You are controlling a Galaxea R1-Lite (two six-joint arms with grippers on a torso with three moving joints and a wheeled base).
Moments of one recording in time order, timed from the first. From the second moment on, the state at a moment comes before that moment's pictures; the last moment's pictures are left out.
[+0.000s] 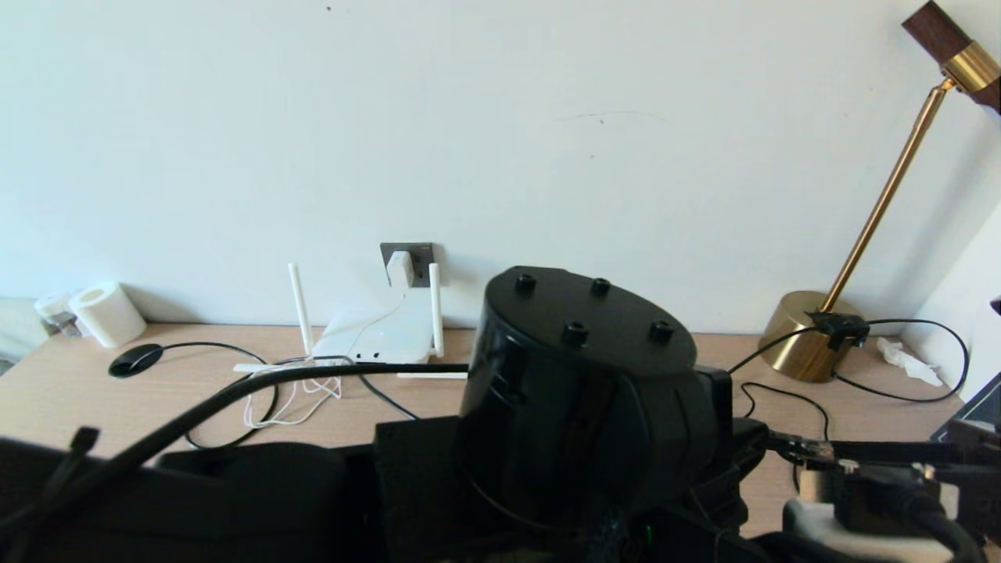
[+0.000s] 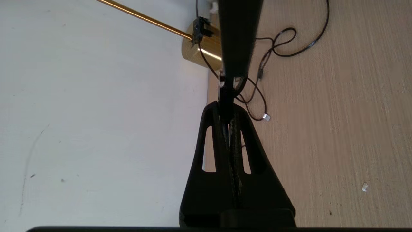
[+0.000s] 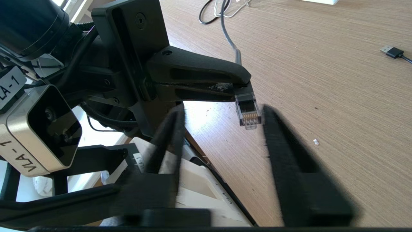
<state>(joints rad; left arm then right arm) -1.17 1.77 -1.14 -0.44 0.10 1.11 0.44 1.02 -0.63 -0.11 0.61 0.42</state>
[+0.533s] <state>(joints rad) -1.18 1.77 -1.14 -0.45 0.10 1.11 0.44 1.02 -0.63 -0.11 0.61 0.42</state>
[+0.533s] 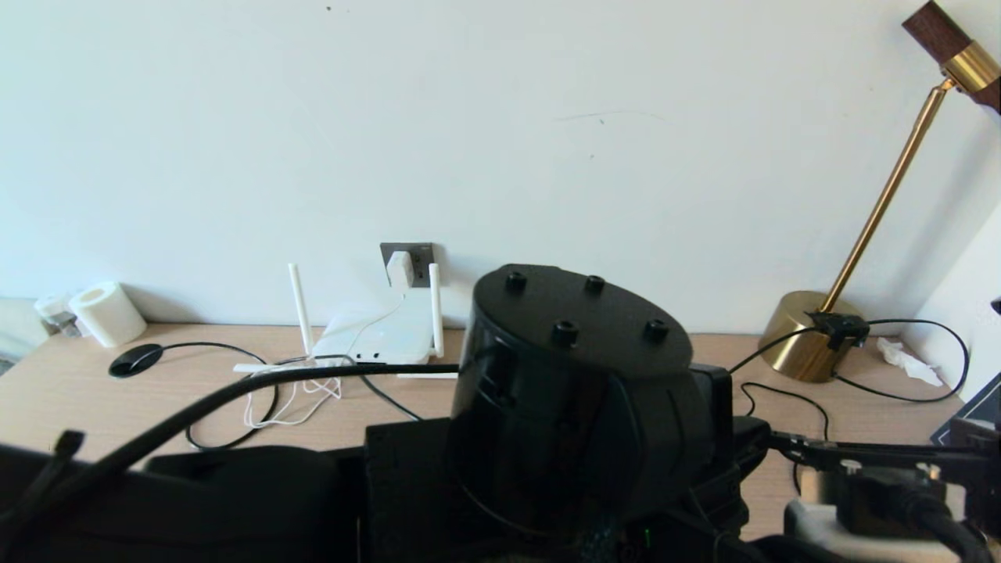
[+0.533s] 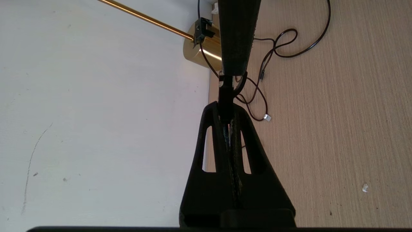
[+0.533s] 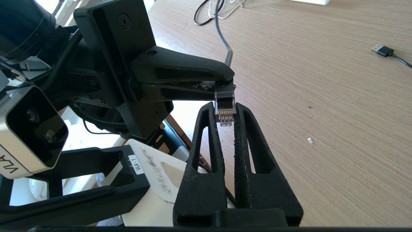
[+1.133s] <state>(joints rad) -1.18 1.76 -1.12 -0.47 0.09 1.11 0.44 1.03 -0.63 -0.11 0.61 0.44</state>
